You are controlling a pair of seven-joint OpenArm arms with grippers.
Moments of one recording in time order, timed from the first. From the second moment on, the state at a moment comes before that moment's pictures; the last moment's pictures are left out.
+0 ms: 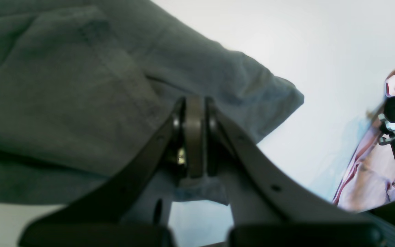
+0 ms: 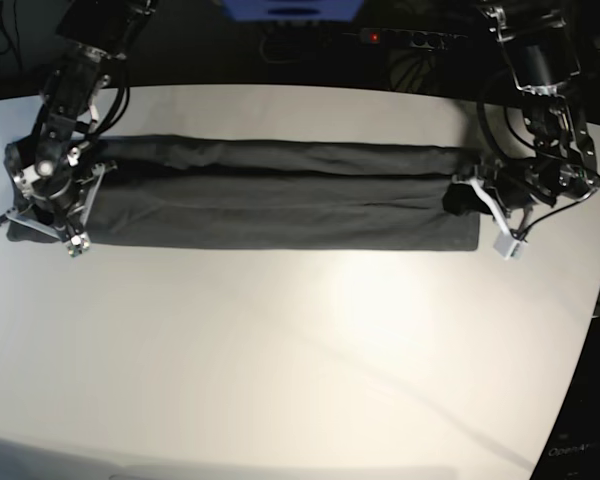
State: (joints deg) left arm -0.6 -14.9 -22.0 71.4 -36.8 -40.6 63.7; right arm -5.6 2.1 27.3 101.3 -32.0 41.2 -46.6
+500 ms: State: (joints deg) left arm -0.6 -14.9 -22.0 71.4 -36.8 -40.6 63.8; right arm -5.1 1.1 32.4 101.3 -32.2 41.2 -46.2
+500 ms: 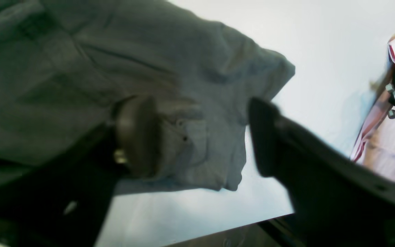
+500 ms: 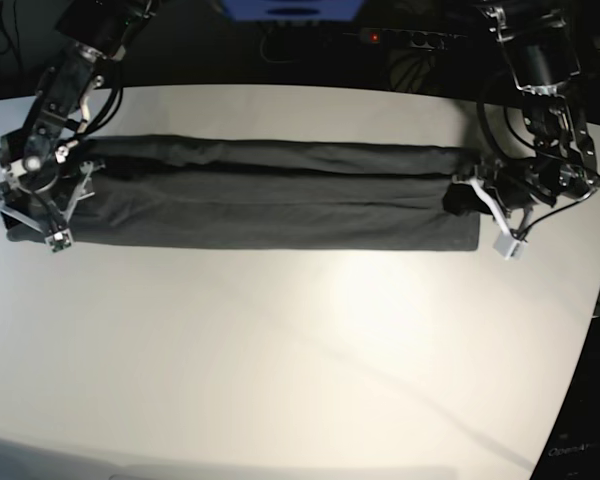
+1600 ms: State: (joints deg) left arm -0.5 -14.9 -22.0 71.4 -36.8 -40.6 63.6; right arm -0.7 -1.1 32.5 101.3 -35.4 41.2 -51.2
